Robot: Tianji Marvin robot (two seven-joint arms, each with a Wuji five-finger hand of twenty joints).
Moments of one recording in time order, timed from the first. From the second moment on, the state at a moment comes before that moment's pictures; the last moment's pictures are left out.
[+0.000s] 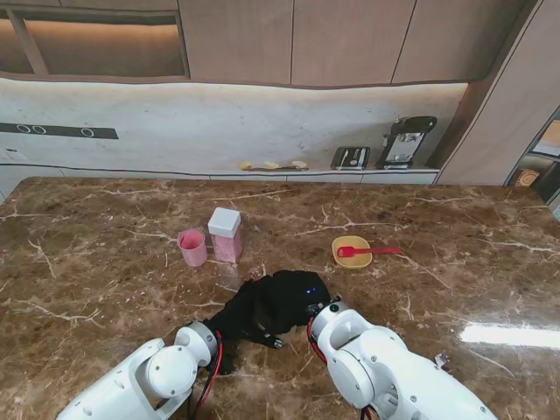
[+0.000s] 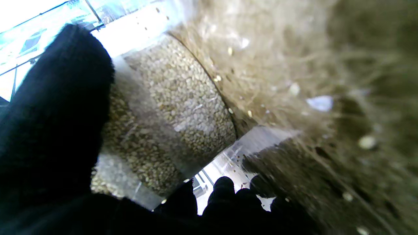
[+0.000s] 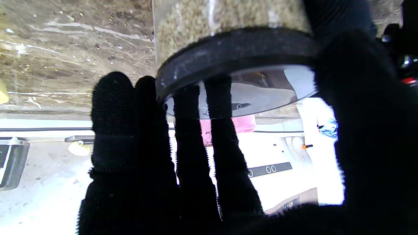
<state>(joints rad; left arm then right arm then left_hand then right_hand) 1.45 -1.15 -0.85 -1.31 0.27 -0.15 0.03 -1.49 -1.05 0.82 -1.76 -1.03 0.17 0.05 0.59 -0.78 0.50 -0.10 0.32 -0.15 0.49 0.58 0.12 0.02 0.00 0.19 0.01 -0.15 -0.04 0.05 -0.16 -0.31 -0.17 0.19 0.41 -0.86 0.84 -0.22 0.60 0.06 0.39 0.75 0.74 0.11 0.42 0.63 0.93 0.17 0.60 0.65 0.88 0.11 1.17 0.39</state>
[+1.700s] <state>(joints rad) 1.45 -1.18 -0.87 -1.28 0.27 -0.16 0.06 -1.51 -1.01 0.93 -1.84 -0.96 -0.07 0.35 0.71 -0.86 0.45 -0.15 0.39 -0.14 0.54 0.57 0.13 -0.01 0.05 0.32 0.02 -0.15 -0.02 0.21 -0.15 -0.31 -0.16 0.26 0.41 -0.77 1.01 -0.16 0.35 0.00 0.12 0.60 0.30 0.01 0.15 0.39 0.20 0.00 0.16 0.34 0.06 -0.02 0.48 0.41</state>
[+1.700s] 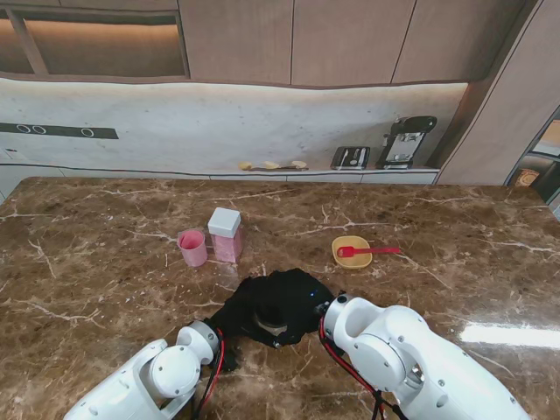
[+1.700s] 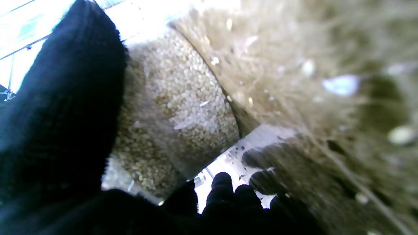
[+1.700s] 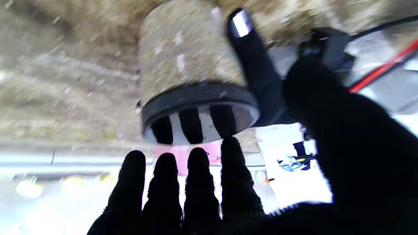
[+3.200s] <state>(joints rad) 1.45 -1.18 -0.87 -1.28 0.28 -0.17 0.06 -1.42 -1.02 0.82 -1.77 -1.14 0.08 0.19 0.71 -0.83 0.46 -0.15 0.37 -0.13 0.53 0.57 0.13 -0.01 0.06 0.32 0.02 -0.15 -0.01 0.24 -0.15 -0.30 -0.15 0.27 0.21 -0.80 0.98 -0.17 0.45 0.06 0.31 0.65 0.58 0.00 0.39 0.58 0.65 -0.04 0.53 0.60 0.40 0.02 0.81 0.54</state>
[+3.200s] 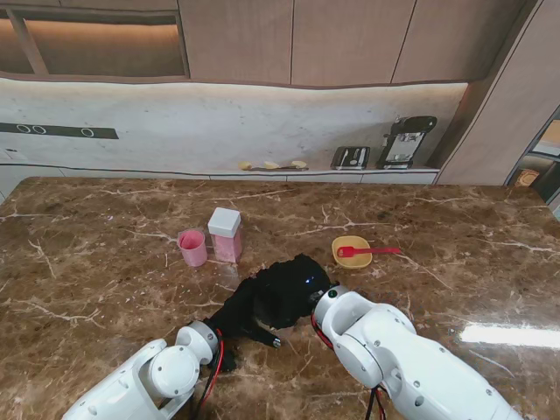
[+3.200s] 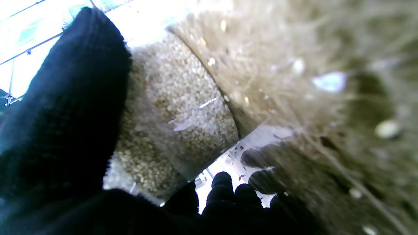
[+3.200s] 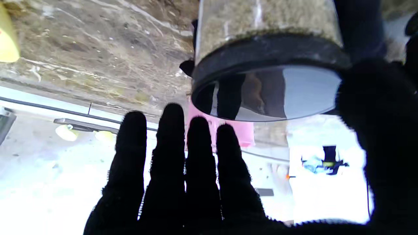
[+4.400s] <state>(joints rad) 1.45 -1.17 -0.87 -1.29 0.29 -0.17 0.05 -1.44 -1.01 0.84 -1.86 -1.13 0.10 0.34 0.71 -0.82 0.48 -0.16 0.36 -0.13 0.53 0.57 0.13 -0.01 0.07 0.32 0.02 -0.15 -0.01 0.25 -0.15 -0.30 -0.15 0.28 0.29 -0.66 0.90 -0.14 0.36 0.09 0.30 0.67 0.40 0.01 0.43 0.63 0.51 -0.02 0.61 0.68 0.35 0.00 0.87 0.70</state>
